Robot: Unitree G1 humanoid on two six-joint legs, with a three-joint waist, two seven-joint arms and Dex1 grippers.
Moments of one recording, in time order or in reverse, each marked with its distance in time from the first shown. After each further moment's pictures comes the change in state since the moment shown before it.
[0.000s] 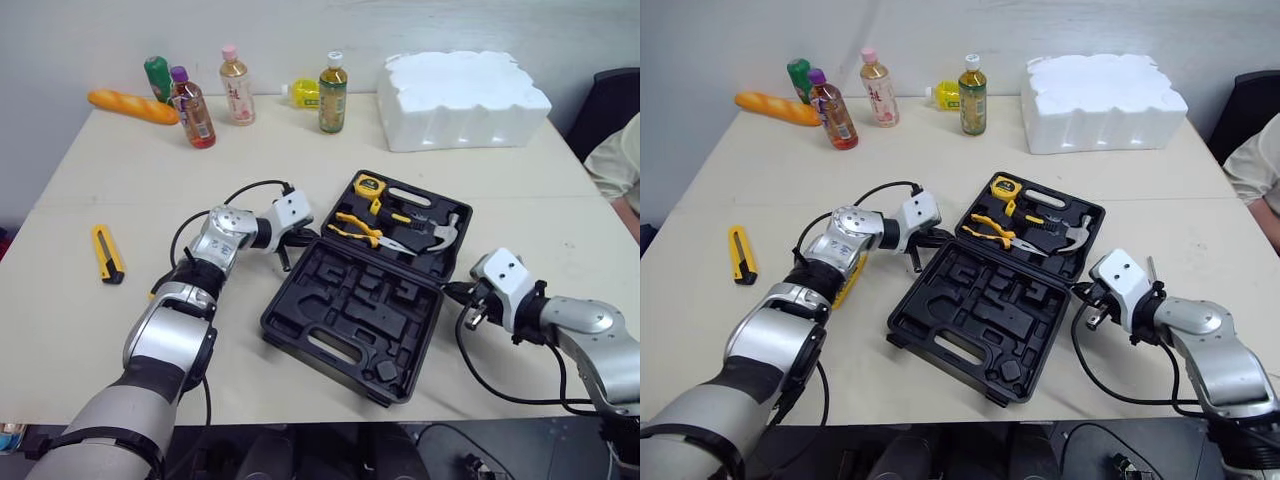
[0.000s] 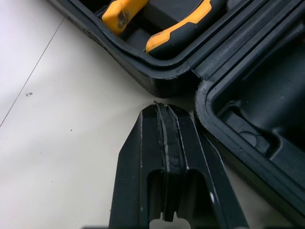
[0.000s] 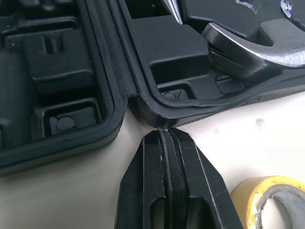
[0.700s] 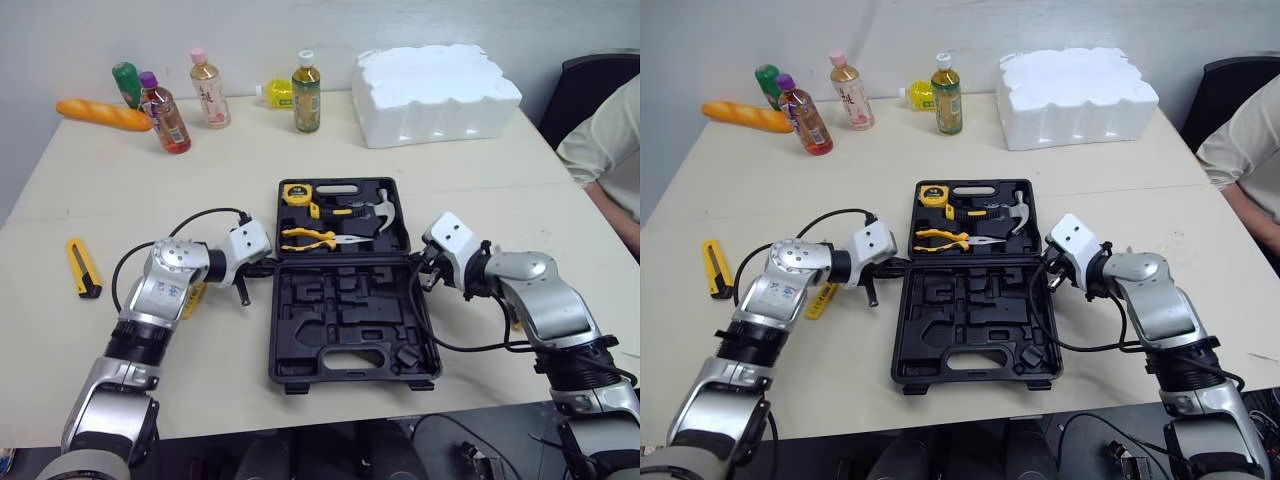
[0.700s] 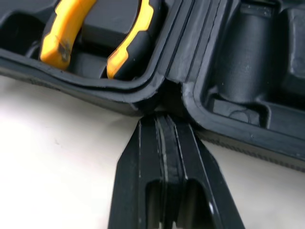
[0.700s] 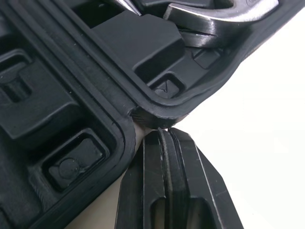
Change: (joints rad) left arm 0.494 0.200 0.088 -0.862 -0.038 0.435 -0.076; right arm -0.356 0.172 0.183 0.225 -0.142 0.095 0.046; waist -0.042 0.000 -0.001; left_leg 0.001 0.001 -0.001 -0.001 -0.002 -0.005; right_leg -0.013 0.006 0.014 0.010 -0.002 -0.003
